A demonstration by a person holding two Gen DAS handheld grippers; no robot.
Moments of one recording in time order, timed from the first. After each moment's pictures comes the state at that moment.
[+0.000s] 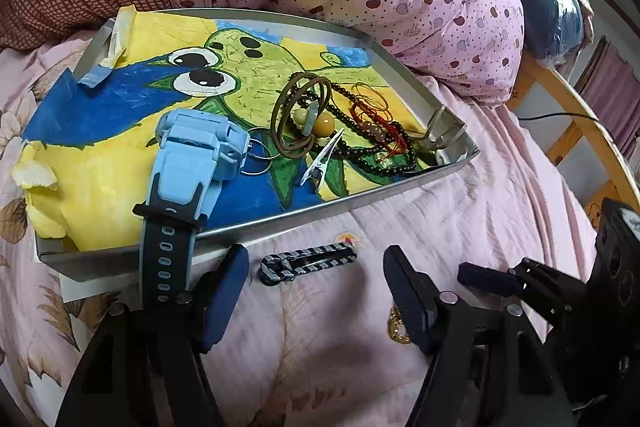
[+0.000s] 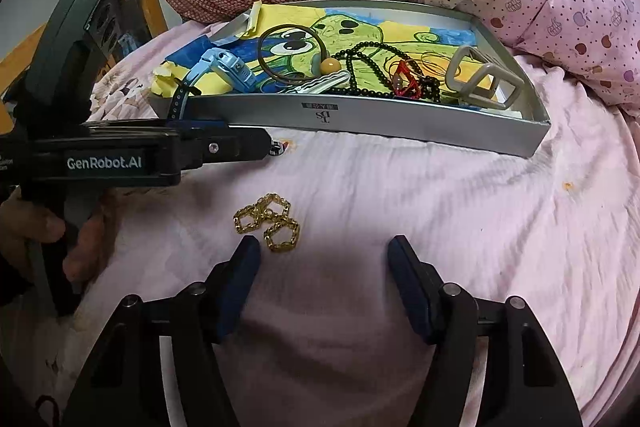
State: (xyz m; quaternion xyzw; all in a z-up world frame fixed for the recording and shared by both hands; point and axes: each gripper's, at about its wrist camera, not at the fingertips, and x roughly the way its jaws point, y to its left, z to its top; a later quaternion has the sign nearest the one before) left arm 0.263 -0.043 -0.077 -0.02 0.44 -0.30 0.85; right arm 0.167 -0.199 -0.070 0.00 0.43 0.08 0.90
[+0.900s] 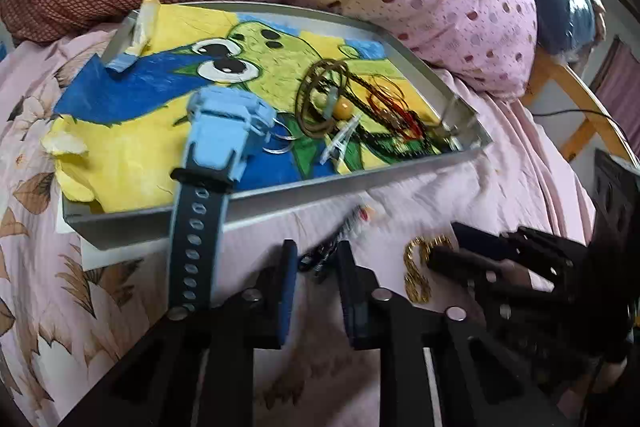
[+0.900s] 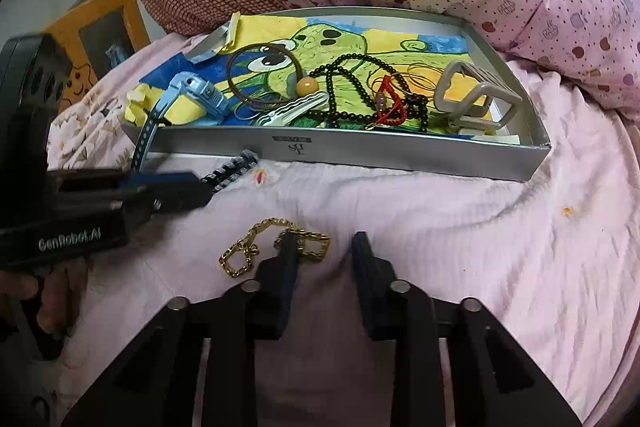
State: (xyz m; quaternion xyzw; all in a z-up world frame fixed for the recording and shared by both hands) left arm 0.252 -0.034 -0.077 -0.02 0.45 -0.28 0.85; right arm 0.189 -0.207 -0.071 0.02 0.43 0.07 0.90
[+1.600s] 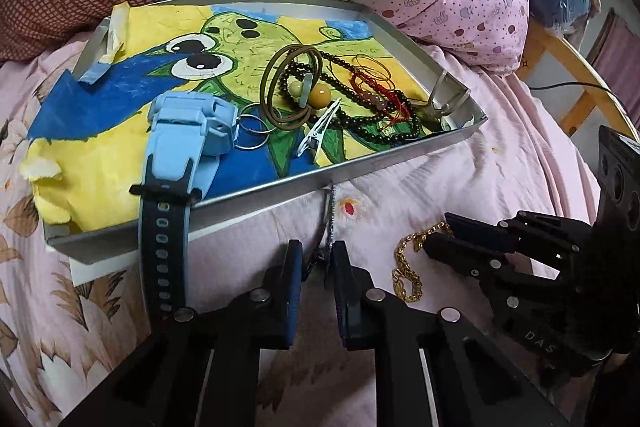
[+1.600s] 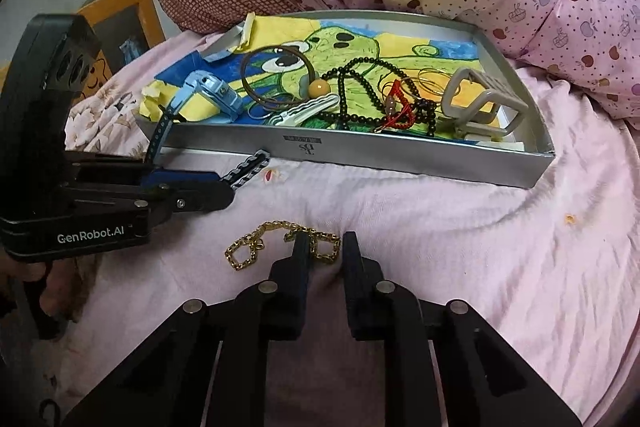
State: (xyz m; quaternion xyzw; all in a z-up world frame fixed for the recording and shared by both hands) left arm 0.254 -0.050 -0.075 0.02 0.47 -0.29 0.84; right arm 0.185 -0.209 -0.065 0.01 0.42 0.10 0.90
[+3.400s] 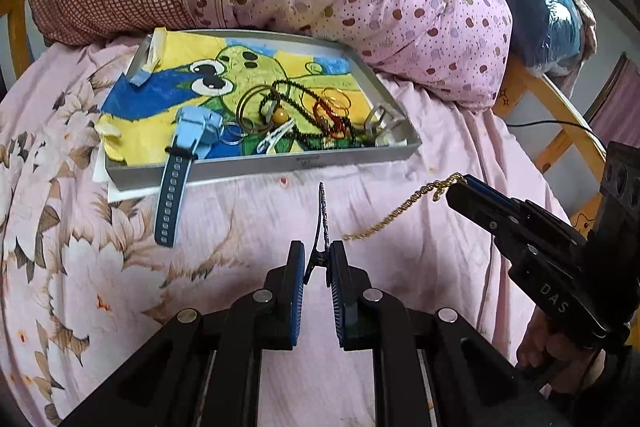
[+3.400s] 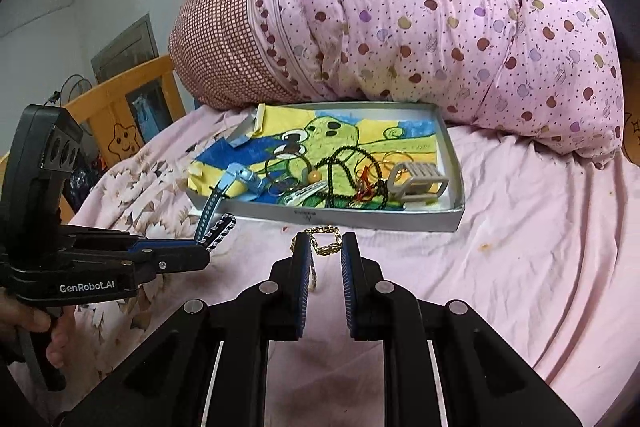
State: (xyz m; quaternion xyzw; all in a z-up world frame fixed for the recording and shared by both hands) left arm 0.175 -0.047 -0.009 -0.04 0.45 -0.25 0.86; right arm 0.122 -0.243 0.016 0.04 0.32 0.09 0.94
